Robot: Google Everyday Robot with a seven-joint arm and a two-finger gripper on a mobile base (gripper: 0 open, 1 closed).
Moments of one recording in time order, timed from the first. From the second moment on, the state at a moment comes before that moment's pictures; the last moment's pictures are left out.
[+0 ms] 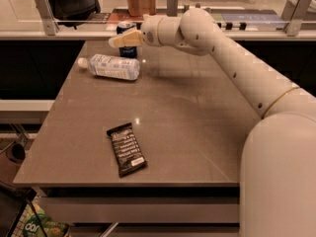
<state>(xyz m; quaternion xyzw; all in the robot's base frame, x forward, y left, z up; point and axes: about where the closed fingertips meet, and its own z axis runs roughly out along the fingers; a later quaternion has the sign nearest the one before) 0.820 0.088 0.920 -0.38 0.67 0.28 0.58</state>
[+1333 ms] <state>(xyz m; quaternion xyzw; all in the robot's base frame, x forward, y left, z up) 0.847 0.123 0.883 -0.38 0.68 0.28 0.57</state>
